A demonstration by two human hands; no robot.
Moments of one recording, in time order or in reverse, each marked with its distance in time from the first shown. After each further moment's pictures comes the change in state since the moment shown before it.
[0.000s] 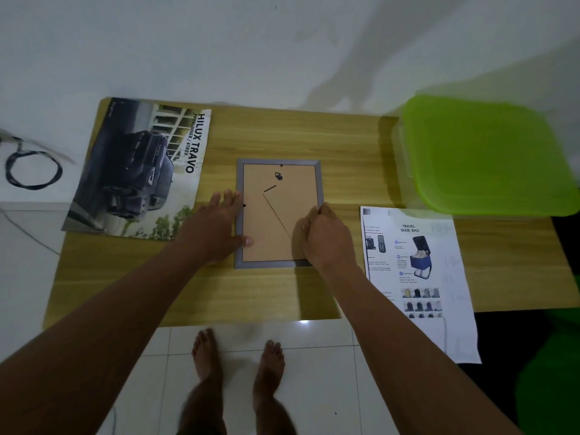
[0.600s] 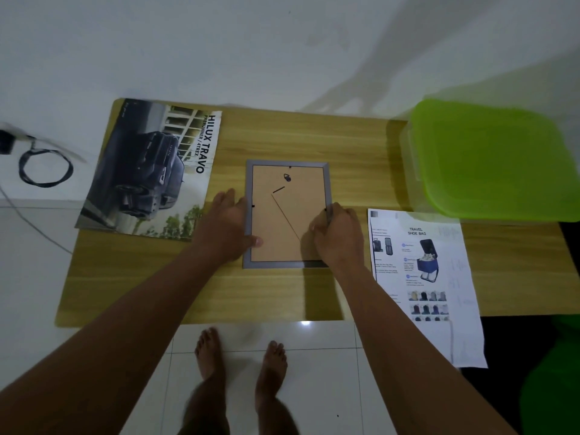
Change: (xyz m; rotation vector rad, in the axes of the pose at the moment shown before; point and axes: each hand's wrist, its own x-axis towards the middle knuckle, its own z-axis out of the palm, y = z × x) left_hand -0.010 0.016 -0.009 -0.098 0.064 -0.080; right_hand 0.001 -0.002 -0.010 0.306 0.012 0.255
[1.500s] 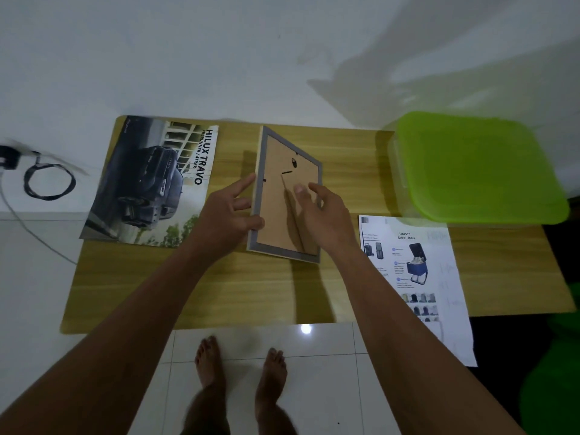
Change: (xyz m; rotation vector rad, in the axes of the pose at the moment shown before) left_hand -0.030 0.034 -0.052 -0.956 0.129 0.026; right_hand 0.003 -0.046 -0.041 0.515 -0.104 0.054
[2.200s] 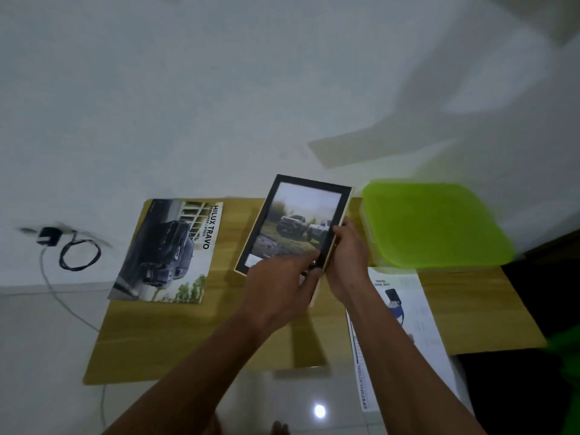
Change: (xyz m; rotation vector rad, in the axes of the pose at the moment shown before) left_hand -0.074 0.091 0.064 0.748 0.179 0.600; right_hand -0.051 -0.053 -0.069 0.899 0.117 0.053
